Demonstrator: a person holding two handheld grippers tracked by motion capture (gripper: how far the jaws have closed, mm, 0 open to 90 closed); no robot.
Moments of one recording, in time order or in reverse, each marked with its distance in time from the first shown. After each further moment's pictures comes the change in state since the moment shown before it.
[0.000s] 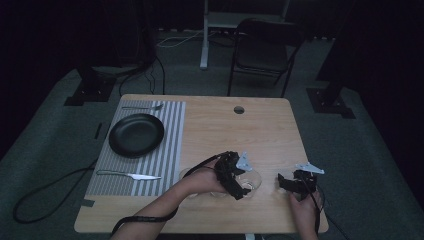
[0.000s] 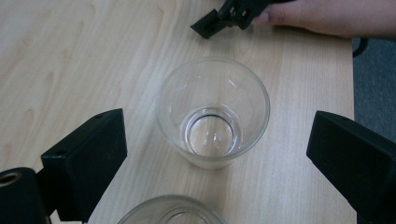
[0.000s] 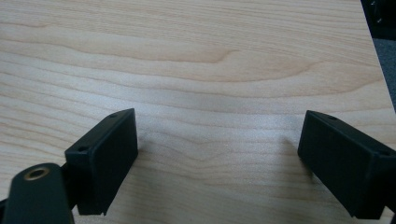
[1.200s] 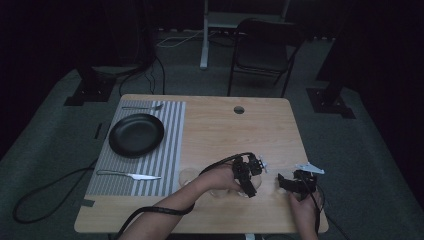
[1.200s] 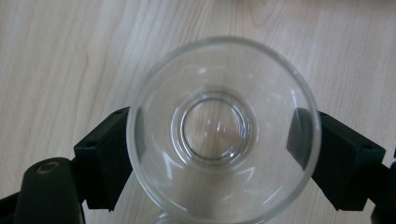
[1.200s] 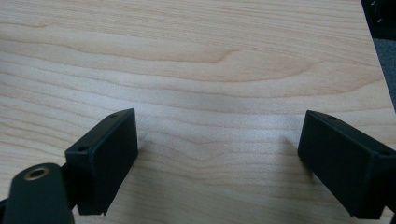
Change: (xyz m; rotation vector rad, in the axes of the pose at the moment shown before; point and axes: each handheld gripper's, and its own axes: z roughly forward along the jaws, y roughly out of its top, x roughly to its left) left arm 0.004 0.032 0.055 0.321 -0.013 -0.021; right arm 0.000 0.000 0.000 0.000 0.001 0.001
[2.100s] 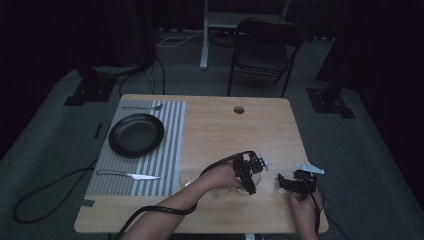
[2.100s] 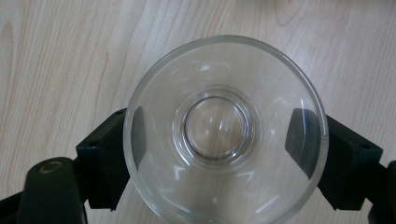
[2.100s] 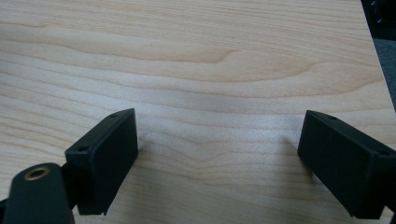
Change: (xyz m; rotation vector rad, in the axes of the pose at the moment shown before) left arm 0.007 0.004 0.002 0.024 0.043 -0.008; right arm 0.000 0.000 0.000 -0.001 0.000 -0.001
